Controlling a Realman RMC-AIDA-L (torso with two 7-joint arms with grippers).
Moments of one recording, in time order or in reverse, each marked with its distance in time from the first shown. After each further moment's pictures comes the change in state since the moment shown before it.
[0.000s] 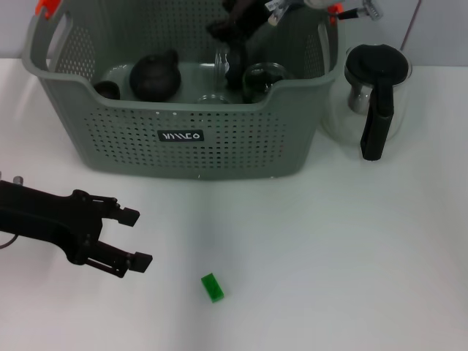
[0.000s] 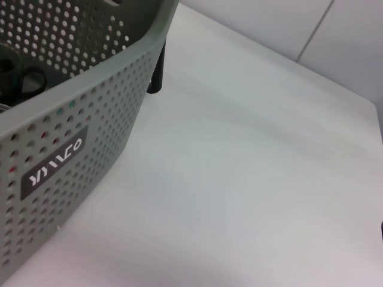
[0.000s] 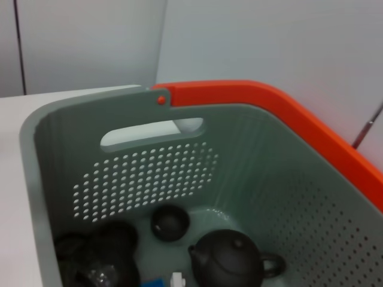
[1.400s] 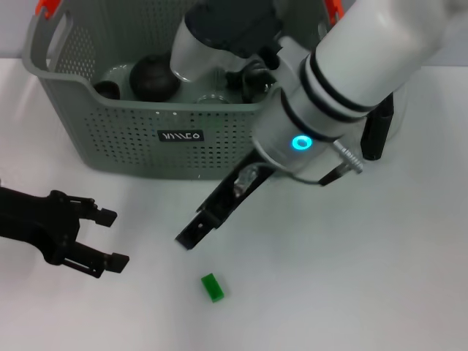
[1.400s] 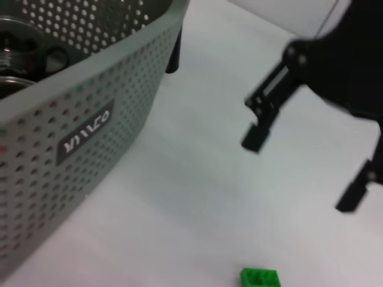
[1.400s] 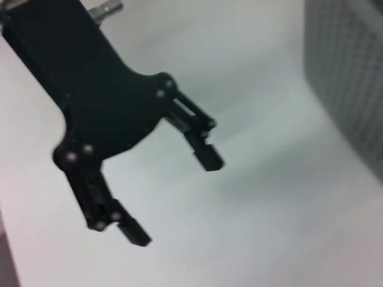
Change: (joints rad) left arm 0.009 0.036 -0.007 0.003 0.028 0.000 0.014; right arm -0.133 0.023 -0.462 -0.331 0.122 -0.467 0.674
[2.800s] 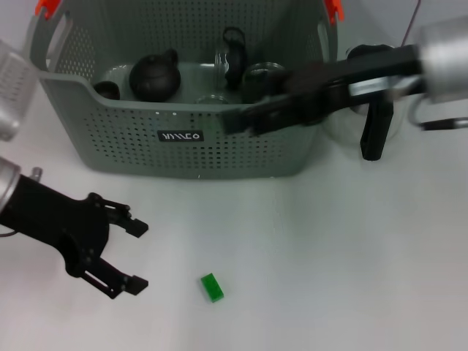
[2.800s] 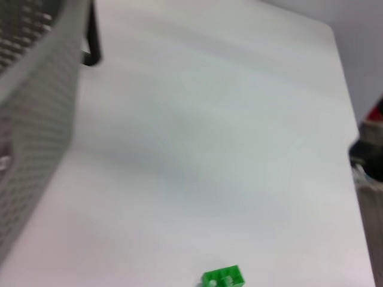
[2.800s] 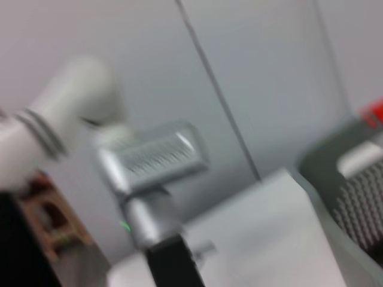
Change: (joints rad) left arm -0.067 -0.020 0.144 -0.056 0.020 0.044 0.075; right arm -0.282 -0.020 0.611 0.026 0.409 -0.159 -0.660
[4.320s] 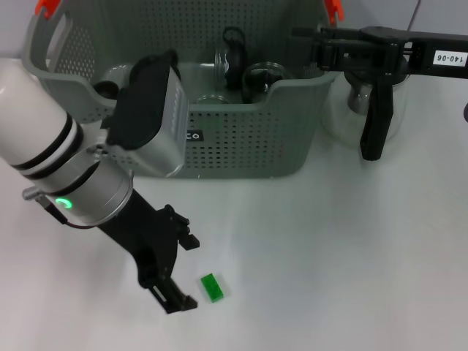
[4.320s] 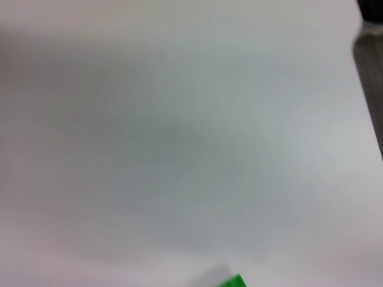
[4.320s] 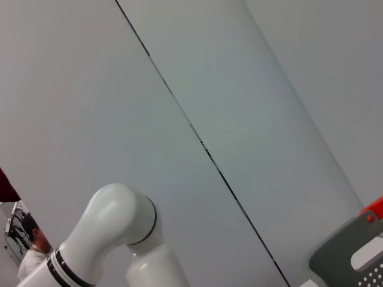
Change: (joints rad) left arm -0.066 -0.174 0.356 -0.268 0.211 -0.080 -0.230; right arm -0.060 0.006 0.279 0.169 0.167 -0.130 -0.132
